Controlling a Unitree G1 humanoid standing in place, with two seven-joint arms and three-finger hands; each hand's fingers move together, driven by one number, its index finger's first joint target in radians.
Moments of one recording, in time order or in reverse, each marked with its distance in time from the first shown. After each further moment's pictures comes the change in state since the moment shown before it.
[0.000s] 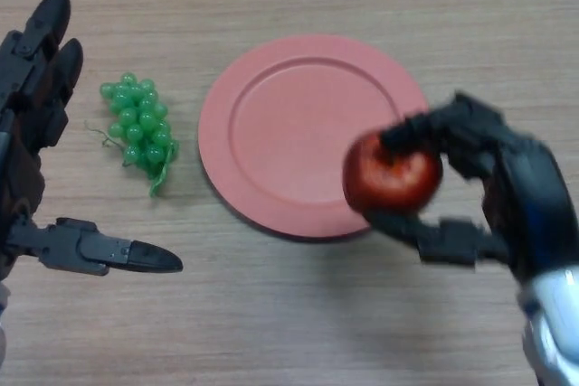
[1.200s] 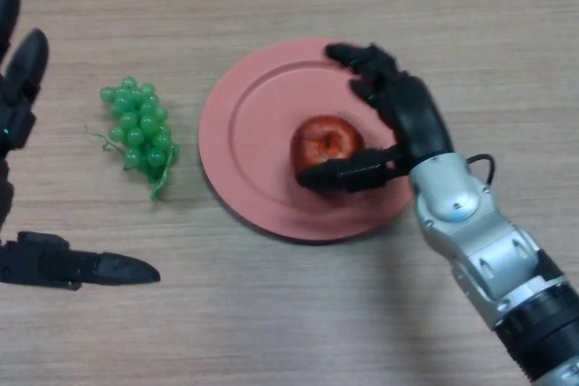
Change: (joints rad) left arm 0.055 -0.034 0.094 -0.115 -0.116 0.018 -0.014; right arm -0.495 0.003 0.152 0.856 0.095 -0.108 -0.182
